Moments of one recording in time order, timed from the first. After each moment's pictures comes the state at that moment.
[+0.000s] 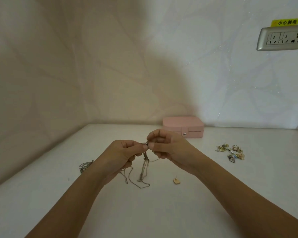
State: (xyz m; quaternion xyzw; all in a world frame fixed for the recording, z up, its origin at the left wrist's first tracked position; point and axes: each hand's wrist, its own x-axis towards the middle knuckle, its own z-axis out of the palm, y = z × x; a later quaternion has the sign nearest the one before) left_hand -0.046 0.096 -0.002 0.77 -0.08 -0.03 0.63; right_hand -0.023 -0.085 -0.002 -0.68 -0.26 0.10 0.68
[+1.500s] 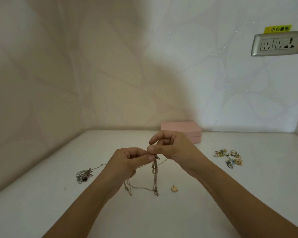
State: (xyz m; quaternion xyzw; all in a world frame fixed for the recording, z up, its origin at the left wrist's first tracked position) left_hand -0.055 0.076 -0.004 0.75 -0.11 0.02 0.65; right_hand -0.026 -0.095 0.012 -0.71 -0.25 0.03 0.66
